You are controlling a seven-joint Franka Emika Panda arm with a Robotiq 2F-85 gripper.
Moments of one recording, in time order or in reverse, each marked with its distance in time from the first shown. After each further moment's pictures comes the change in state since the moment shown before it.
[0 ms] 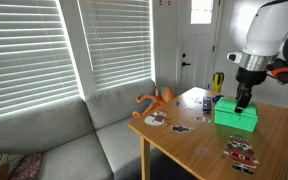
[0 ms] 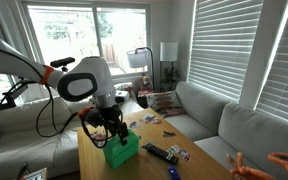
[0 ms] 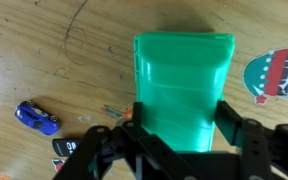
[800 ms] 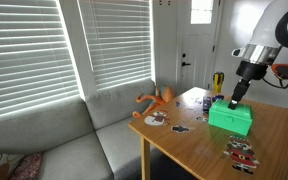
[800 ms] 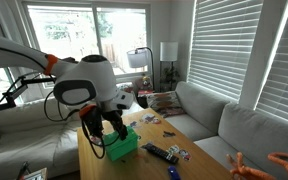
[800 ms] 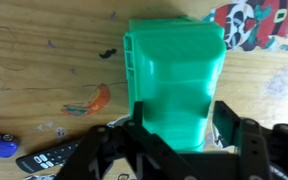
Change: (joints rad) arm 0.041 -0.010 -0.112 0.006 0.409 0.031 -0.161
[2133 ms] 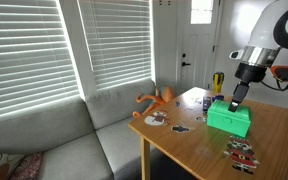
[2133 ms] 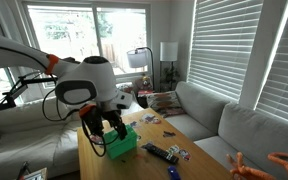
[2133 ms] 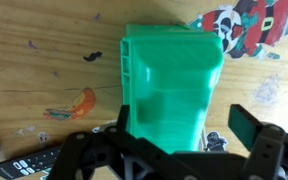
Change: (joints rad) arm 0.009 0.010 0.021 0.000 0.013 -0.016 -0.020
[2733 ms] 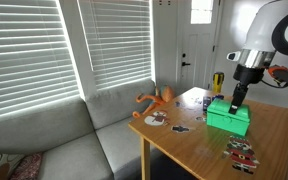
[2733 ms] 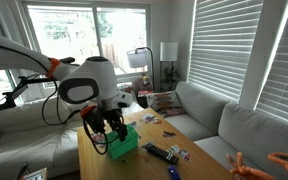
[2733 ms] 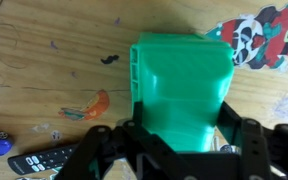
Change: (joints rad) arm -0.018 0.023 0.033 0.015 -0.114 -0.007 0.053
